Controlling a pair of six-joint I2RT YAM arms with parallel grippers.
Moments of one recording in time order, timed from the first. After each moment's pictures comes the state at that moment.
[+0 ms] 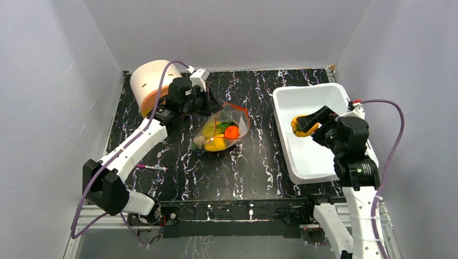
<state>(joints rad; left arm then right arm) -0.51 1.40 1.22 -0.27 0.32 -0.42 0.01 0.69 0.98 -0.72 -0.06 0.63</state>
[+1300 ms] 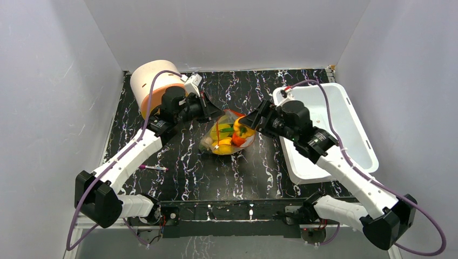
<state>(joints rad) -0.52 1.28 1.06 -0.13 0.42 -0.67 0.58 1.01 0.99 -0.38 -0.12 0.90</state>
